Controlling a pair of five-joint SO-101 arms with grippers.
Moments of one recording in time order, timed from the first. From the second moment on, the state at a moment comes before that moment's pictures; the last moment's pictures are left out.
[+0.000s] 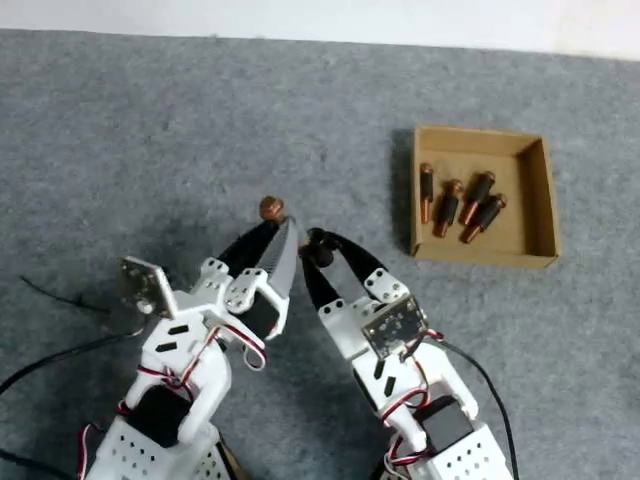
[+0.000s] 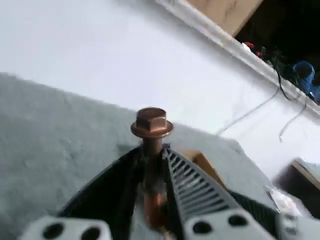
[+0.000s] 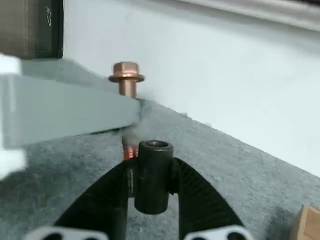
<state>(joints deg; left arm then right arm) 23.3 -103.5 91.7 16.9 34.9 -35.3 -104.0 95.6 15.5 13.7</state>
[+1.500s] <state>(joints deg) 26.5 -104.2 95.9 10.4 35.0 -35.5 -103.7 95.7 18.8 13.8</state>
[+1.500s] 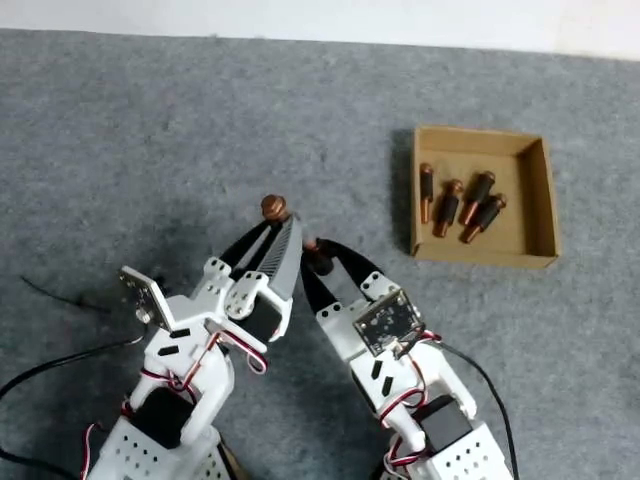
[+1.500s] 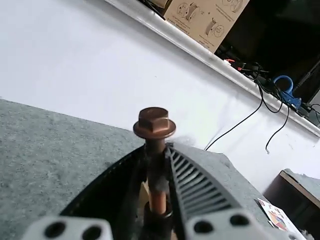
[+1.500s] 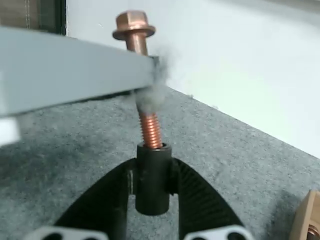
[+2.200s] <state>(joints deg) 30.0 -104.3 95.7 27.1 32.2 -35.7 -103.6 95.7 18.9 13.8</state>
